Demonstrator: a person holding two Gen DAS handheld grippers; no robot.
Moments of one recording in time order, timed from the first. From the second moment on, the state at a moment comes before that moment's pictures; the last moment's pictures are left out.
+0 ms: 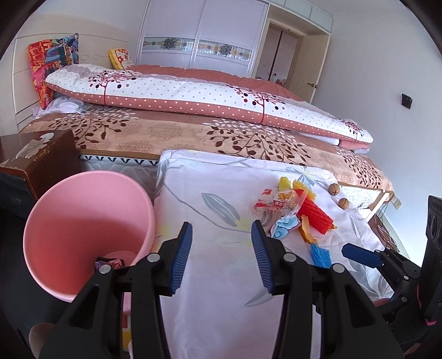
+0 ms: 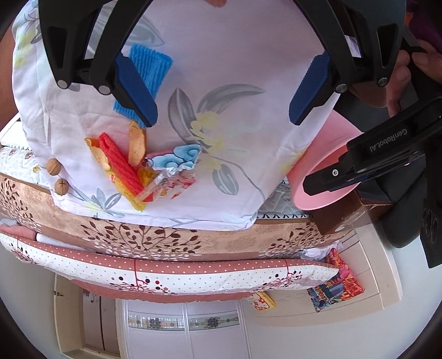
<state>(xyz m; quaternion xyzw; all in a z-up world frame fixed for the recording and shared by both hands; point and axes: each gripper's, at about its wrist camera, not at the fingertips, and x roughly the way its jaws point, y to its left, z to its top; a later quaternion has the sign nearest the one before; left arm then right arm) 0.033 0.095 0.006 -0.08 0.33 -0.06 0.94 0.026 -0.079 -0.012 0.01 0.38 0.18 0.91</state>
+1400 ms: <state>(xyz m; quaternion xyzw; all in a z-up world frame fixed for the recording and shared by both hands) 0.105 0.008 -0.050 -0.04 0.43 -0.17 0.89 0.117 -0.177 -0.038 0.04 0.43 0.14 0.89</state>
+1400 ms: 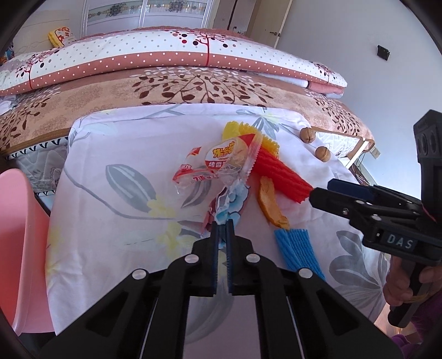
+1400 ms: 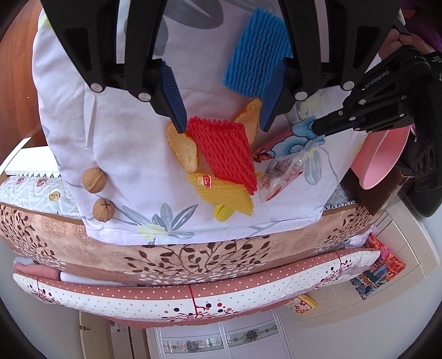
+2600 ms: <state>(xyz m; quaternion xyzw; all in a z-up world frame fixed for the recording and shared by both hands) 0.012 0.118 0.030 -0.09 0.31 -0.08 0.94 0.079 -0.067 0.038 0.03 0.37 0.29 0.88</state>
